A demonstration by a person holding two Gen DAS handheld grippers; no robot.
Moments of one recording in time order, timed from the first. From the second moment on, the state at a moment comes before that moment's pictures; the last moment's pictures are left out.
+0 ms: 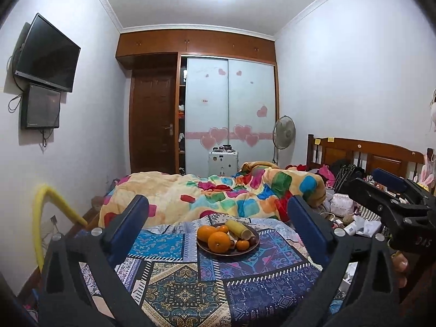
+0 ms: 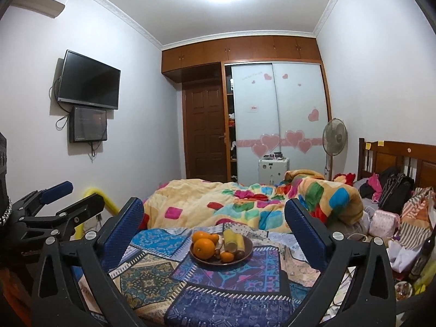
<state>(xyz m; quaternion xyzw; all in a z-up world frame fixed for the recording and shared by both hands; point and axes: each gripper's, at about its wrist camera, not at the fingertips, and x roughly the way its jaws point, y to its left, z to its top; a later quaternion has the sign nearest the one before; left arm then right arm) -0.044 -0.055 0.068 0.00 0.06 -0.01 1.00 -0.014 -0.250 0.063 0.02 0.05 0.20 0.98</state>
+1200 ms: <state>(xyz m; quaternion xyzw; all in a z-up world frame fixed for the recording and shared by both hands) -0.038 -0.053 0.055 -0.01 0.07 -0.01 1.00 -0.023 -0.248 0.061 0.02 0.05 0.21 0.98</state>
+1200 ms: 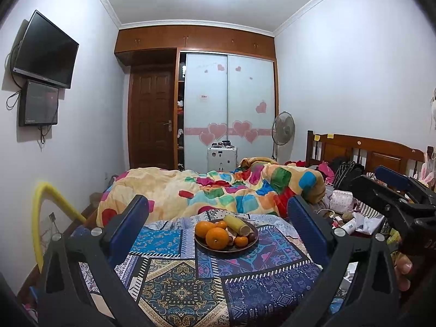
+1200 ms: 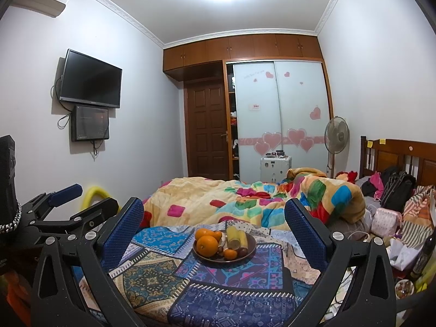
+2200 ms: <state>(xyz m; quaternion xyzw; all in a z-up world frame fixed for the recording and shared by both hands) -0.035 -0.054 0.055 -0.01 0.07 -0.02 1.00 -0.022 -0.249 0.060 0.02 0.05 0.21 0.98</state>
